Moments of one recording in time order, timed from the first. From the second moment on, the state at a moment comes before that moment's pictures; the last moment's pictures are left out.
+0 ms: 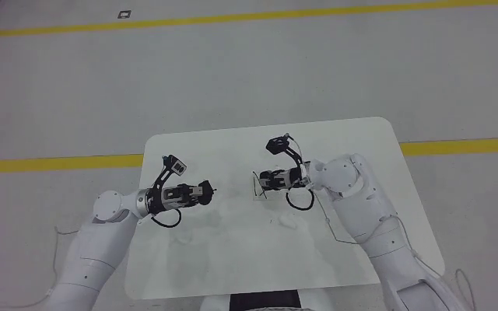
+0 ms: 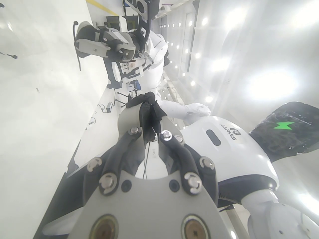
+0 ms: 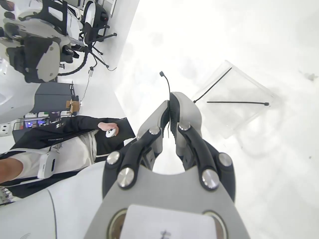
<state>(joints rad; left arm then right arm) 1.32 -0.99 -1.27 -1.31 -0.76 -0.34 -1.39 -1.14 -1.37 1.19 -1.42 -0.54 -0.29 1.19</state>
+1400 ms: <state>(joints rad) 1.33 -1.09 -1.31 -1.40 -0.53 -0.34 -1.11 -1.31 -1.37 1.21 -1.55 -0.31 -0.31 0.63</state>
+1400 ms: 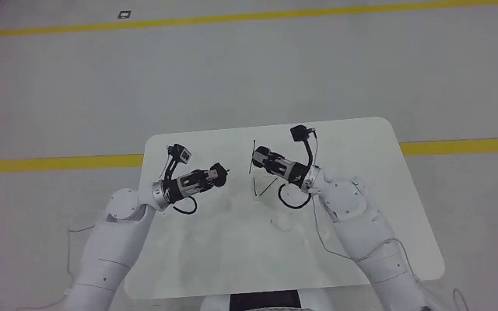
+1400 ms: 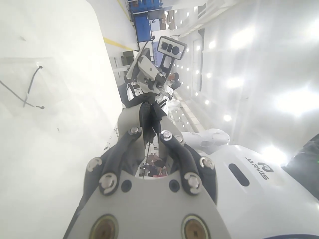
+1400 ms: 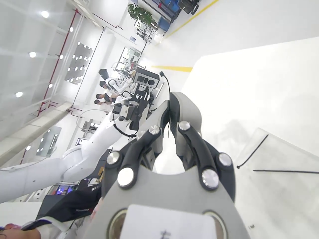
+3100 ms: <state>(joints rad) 1.16 -1.12 -1.17 -1.07 -0.74 -0.34 -1.39 -1.53 -1.39 1.05 -1.70 -0.72 -0.07 -0.09</state>
